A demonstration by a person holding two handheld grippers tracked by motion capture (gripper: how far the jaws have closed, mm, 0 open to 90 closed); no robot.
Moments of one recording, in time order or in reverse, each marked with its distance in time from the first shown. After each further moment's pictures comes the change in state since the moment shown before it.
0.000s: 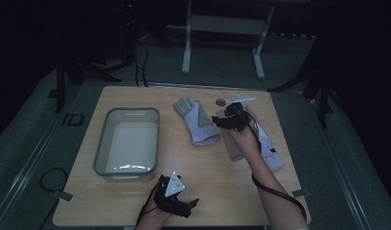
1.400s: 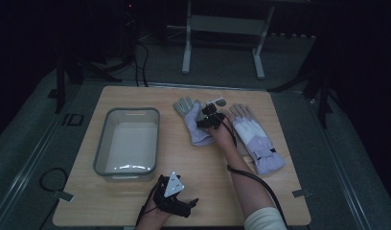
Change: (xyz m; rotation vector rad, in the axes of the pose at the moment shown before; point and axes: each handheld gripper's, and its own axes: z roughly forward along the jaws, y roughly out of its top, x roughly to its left) left arm 0.000 -0.001 -0.001 -0.008 0.008 0.000; right arm 0.006 -0.007 0.126 0.214 0.015 -0.009
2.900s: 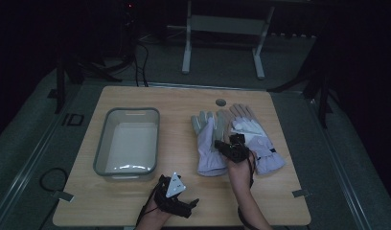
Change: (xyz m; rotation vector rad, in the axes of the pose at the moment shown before) left arm -0.002 0.001 0.002 0.017 0.007 0.015; right arm 0.043 -0.111 -0.129 -0.258 0.079 0.361
